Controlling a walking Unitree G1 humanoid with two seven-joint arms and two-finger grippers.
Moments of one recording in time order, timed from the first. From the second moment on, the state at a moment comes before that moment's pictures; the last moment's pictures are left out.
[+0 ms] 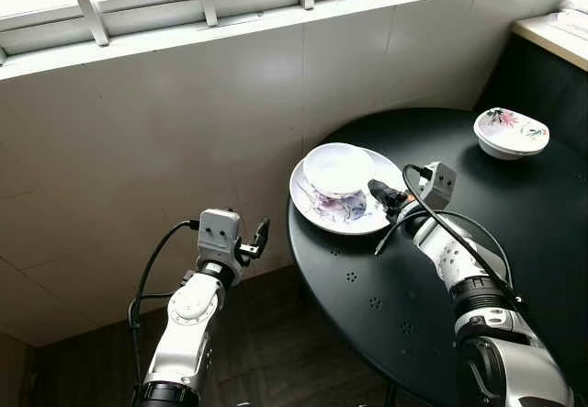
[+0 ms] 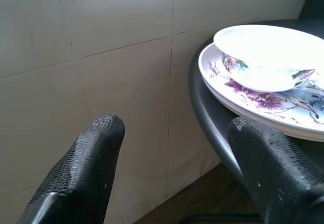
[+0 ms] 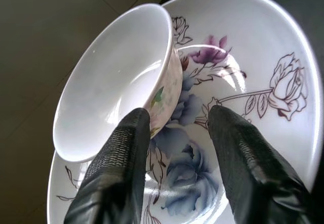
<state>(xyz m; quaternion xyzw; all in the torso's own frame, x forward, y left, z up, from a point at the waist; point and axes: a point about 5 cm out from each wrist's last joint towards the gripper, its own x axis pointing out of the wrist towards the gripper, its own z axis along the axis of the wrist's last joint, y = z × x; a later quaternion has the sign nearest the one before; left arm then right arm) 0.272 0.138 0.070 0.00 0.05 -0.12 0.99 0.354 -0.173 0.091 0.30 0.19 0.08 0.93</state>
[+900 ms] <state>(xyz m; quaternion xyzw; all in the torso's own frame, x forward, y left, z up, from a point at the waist) 0.272 0.138 0.068 0.00 0.06 -0.12 0.99 0.358 -0.159 0.129 0.31 0.08 0.09 0.94</state>
